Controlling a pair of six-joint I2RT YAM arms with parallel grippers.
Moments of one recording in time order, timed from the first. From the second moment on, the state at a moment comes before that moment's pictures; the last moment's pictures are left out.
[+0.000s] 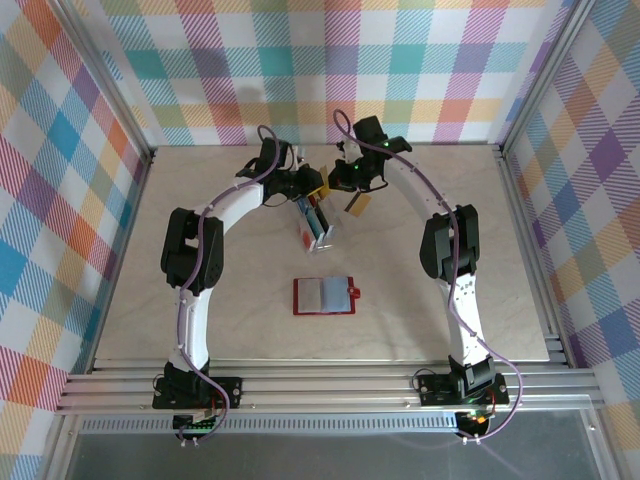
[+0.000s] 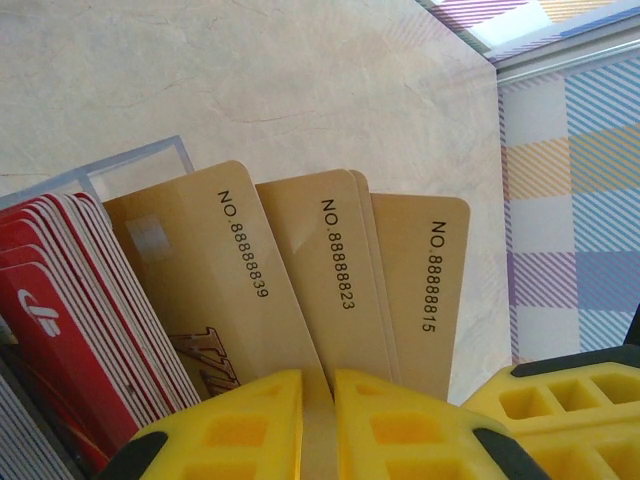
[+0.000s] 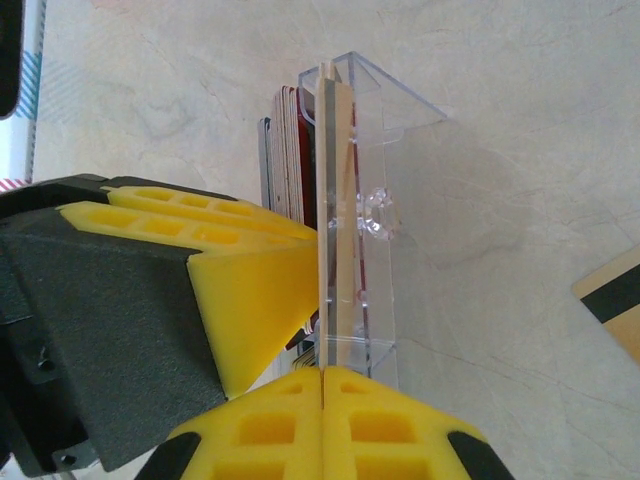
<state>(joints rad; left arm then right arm) -0.35 2.17 1.74 -0.28 0.54 -0.71 0.42 2.32 2.23 -0.92 -0.51 0.33</state>
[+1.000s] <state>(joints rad) -0.35 2.17 1.73 -0.27 0.54 -0.71 0.42 2.27 2.19 -0.91 -0.48 0.33</state>
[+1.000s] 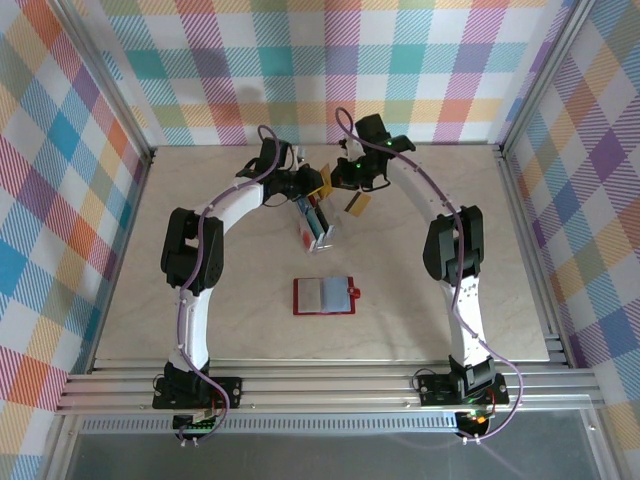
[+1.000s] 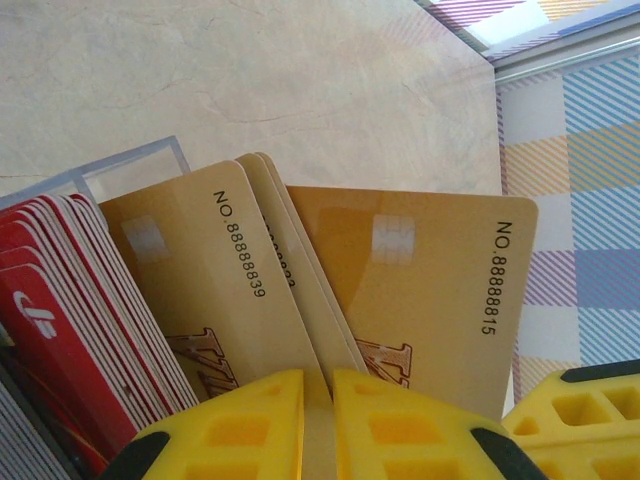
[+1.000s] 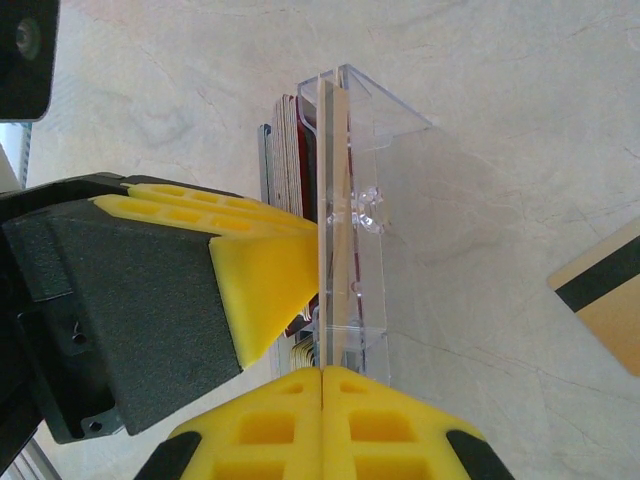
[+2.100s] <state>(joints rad) -0.43 1.50 0.99 -0.12 0.41 -0.70 0.42 1.63 1.37 -0.52 -0.42 0.44</state>
